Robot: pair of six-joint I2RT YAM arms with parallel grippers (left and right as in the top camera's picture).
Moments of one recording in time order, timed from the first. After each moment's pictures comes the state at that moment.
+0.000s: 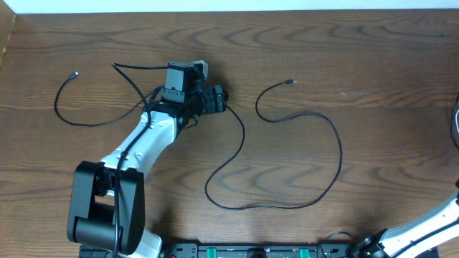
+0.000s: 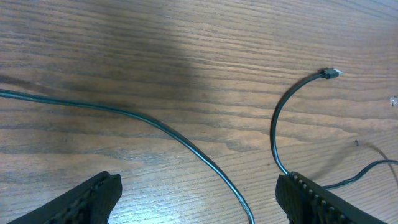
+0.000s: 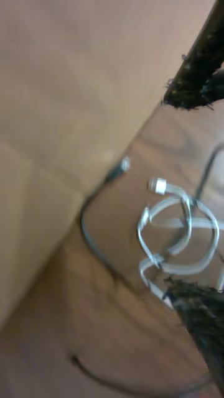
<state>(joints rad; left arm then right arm) -0.23 1.70 1.02 -0.20 0.28 -0.33 -0.85 2.14 2.19 -0.97 0.19 0.01</state>
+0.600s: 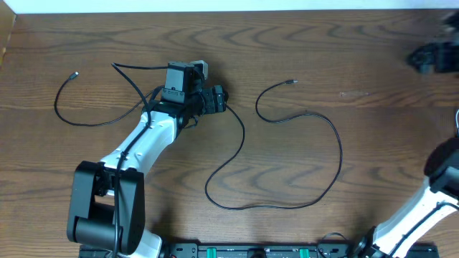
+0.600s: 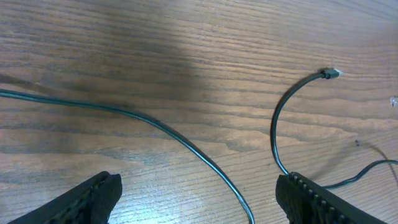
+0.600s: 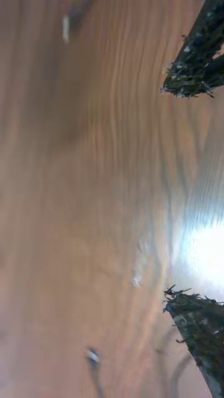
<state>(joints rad) -0.23 1.70 1.02 -0.20 0.28 -0.33 -0.47 2.14 2.04 -1.11 -0.47 -0.54</state>
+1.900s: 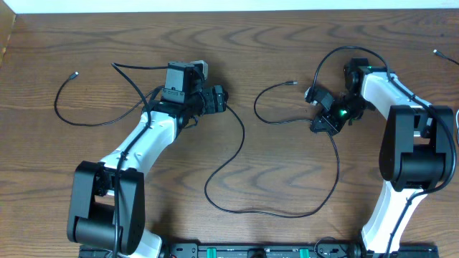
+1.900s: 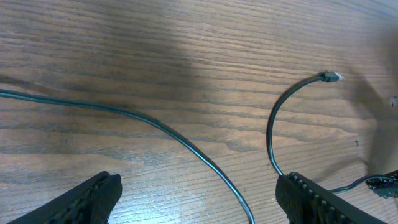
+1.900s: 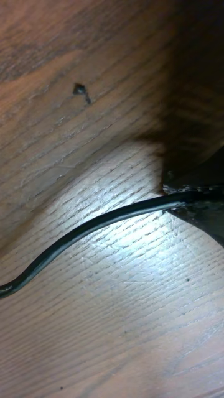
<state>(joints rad) -0.23 1.70 1.02 -0.20 0.28 -0.33 0.00 2.12 1.40 -0.98 -0.49 -0.91</state>
